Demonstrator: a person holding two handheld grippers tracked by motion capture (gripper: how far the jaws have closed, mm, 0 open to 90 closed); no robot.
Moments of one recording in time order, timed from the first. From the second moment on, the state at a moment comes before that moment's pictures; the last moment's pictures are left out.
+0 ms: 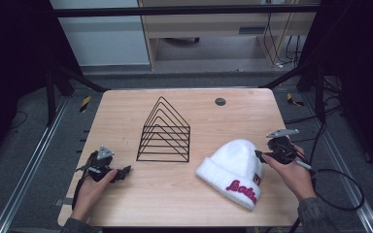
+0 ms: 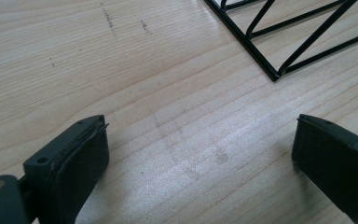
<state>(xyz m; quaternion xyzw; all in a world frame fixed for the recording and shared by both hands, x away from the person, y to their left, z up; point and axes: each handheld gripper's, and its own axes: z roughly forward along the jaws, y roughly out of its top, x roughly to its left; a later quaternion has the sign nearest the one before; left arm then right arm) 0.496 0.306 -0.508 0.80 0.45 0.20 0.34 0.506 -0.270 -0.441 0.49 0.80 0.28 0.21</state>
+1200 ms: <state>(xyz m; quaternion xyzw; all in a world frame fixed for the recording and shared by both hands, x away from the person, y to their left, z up) 0.496 0.306 -0.508 0.80 0.45 0.20 0.34 0.550 -0.241 -0.478 0.50 0.82 0.25 0.14</state>
